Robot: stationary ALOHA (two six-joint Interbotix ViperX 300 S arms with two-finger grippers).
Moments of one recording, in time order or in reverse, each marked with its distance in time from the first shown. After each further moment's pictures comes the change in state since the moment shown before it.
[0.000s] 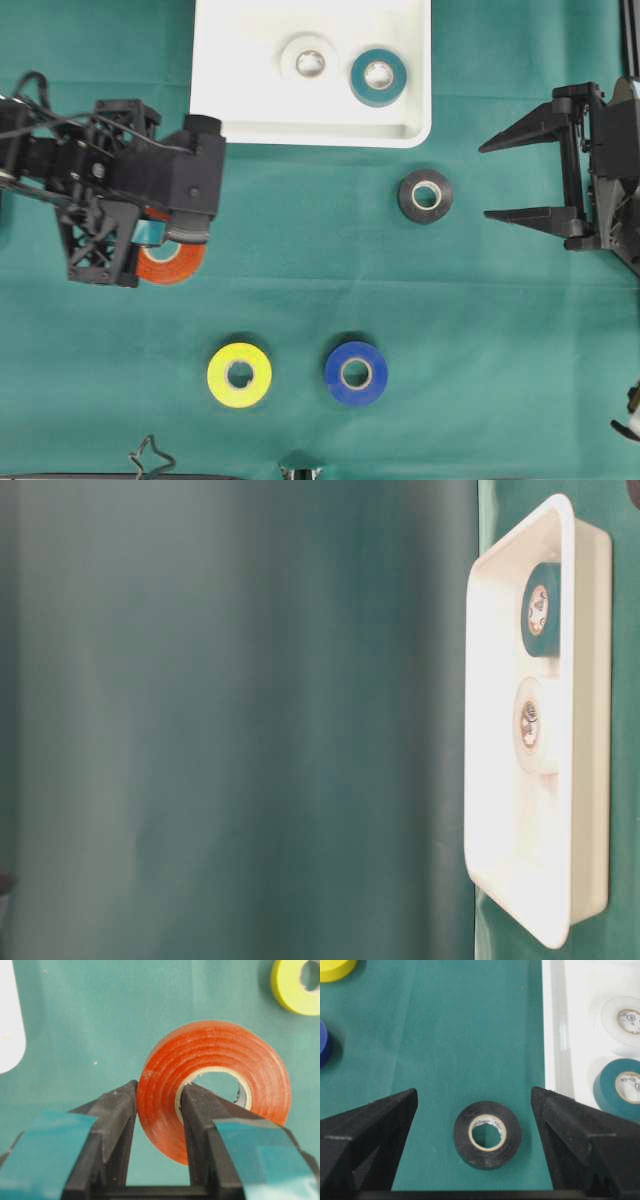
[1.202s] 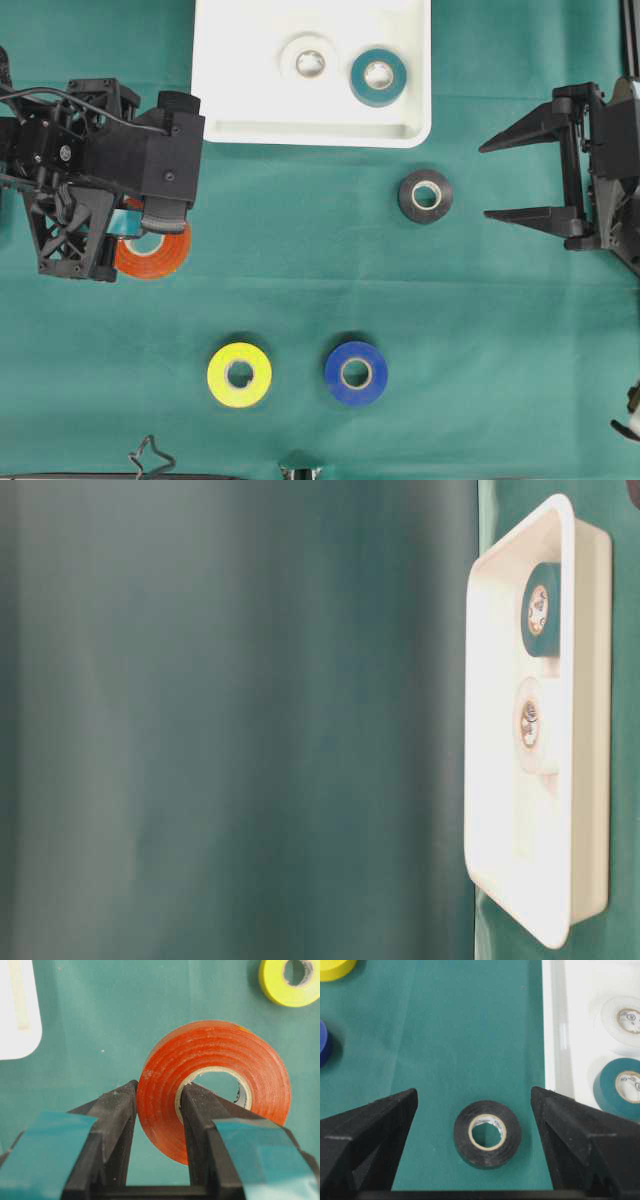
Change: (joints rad) left arm 0.000 -0.035 -0.067 0.003 0.095 -0.002; right arm 0.000 0.000 0.000 0.000 0.000 0.000
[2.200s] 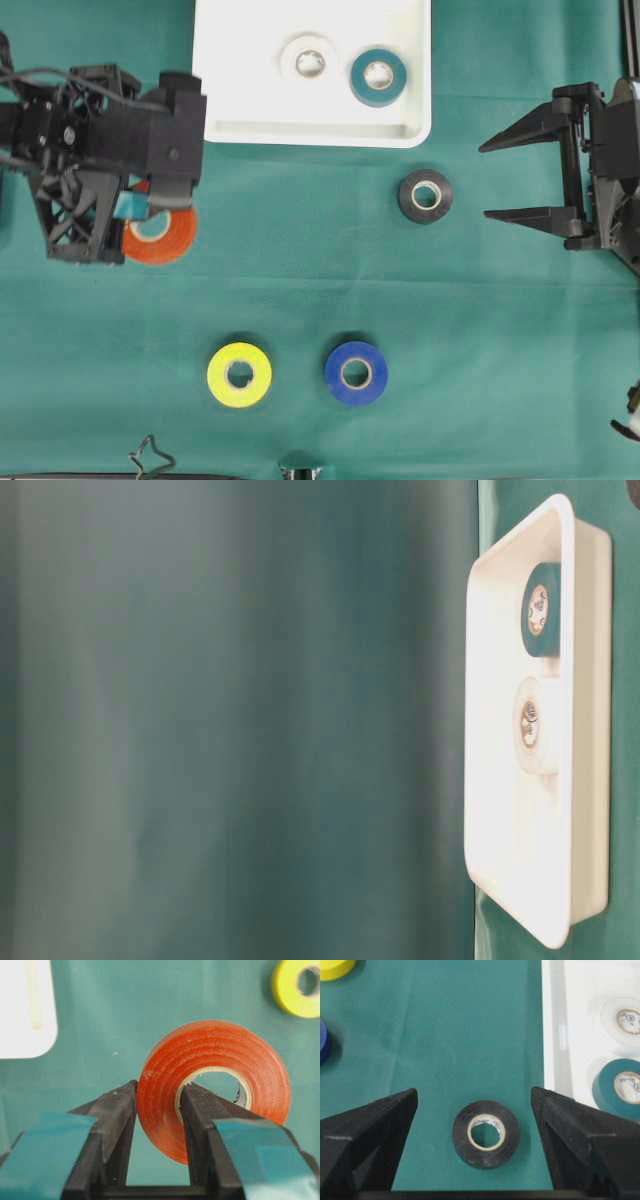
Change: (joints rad) left arm 0.064 0.000 0.003 0.005 -0.011 0.000; right arm 0.000 0.000 0.000 -0.005 0.002 0.000
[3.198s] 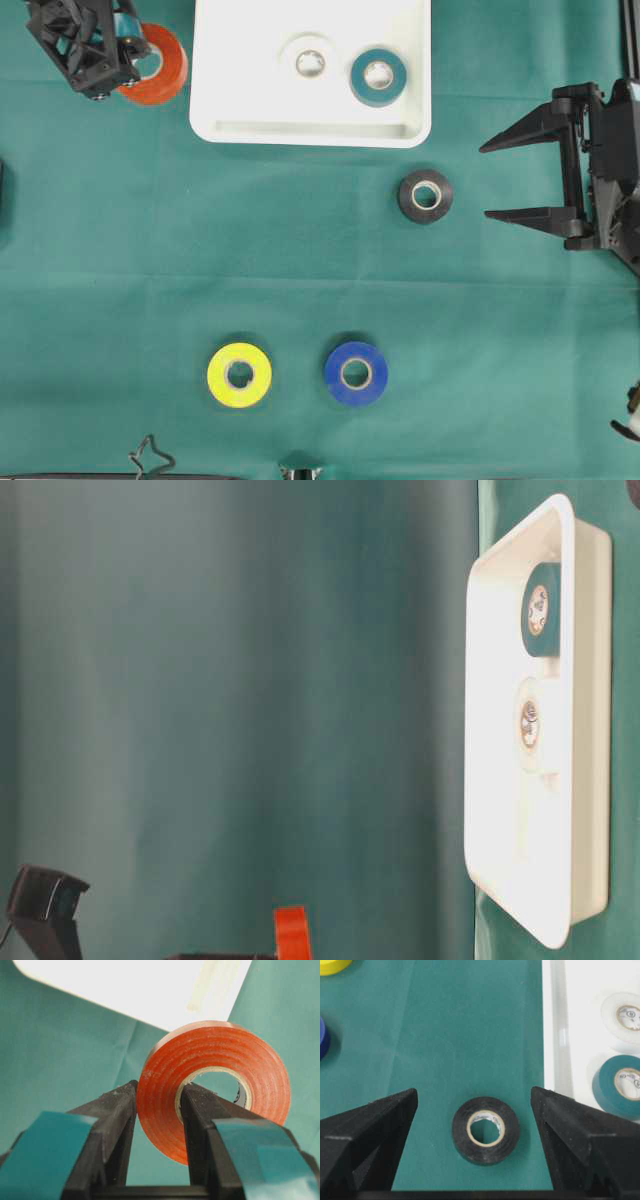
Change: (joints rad) left arm 0.443 -0.008 0.069 0.003 -0.072 0.086; right arm 0.000 0.002 -0.002 -0.005 0.011 -0.002
